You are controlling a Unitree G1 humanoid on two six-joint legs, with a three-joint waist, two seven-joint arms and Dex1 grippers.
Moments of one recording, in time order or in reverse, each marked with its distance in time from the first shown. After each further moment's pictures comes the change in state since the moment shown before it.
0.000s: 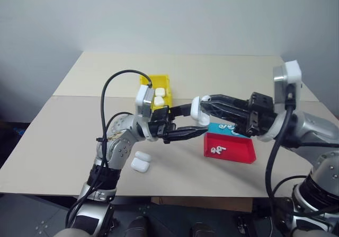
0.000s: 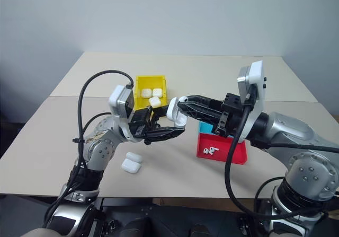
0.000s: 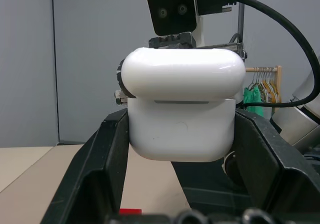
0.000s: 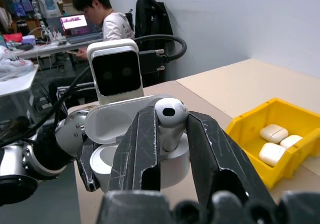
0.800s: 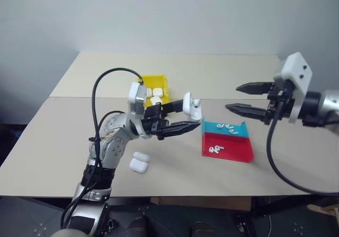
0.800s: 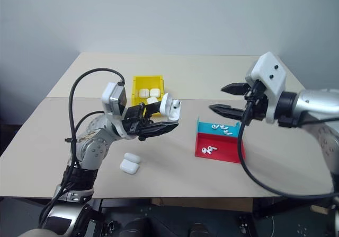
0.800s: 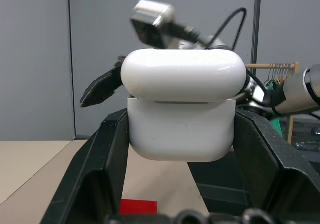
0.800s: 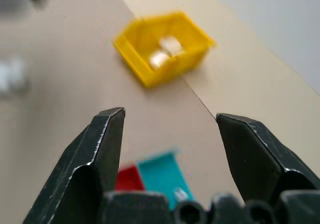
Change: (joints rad) left arm 0.020 0.055 0.056 -0.016 0.000 0.000 0.017; right arm -0.122 -0.597 0.441 0.435 -0.469 -0.500 0.290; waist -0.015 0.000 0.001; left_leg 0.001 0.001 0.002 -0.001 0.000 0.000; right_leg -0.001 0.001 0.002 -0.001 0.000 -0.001
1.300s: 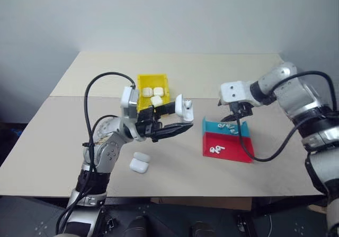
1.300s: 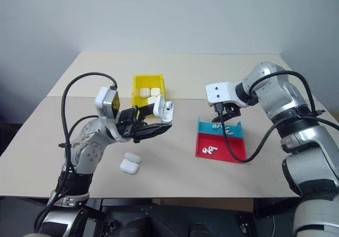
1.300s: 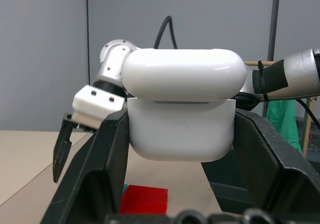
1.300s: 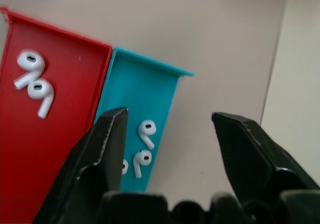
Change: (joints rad) left arm 0.060 0.007 0.018 -0.031 0.009 -0.028 0.021; right arm -0.535 0.312 0.587 0.972 -0.711 -0.849 0.475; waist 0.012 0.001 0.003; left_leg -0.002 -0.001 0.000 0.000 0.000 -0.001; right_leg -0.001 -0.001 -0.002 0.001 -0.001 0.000
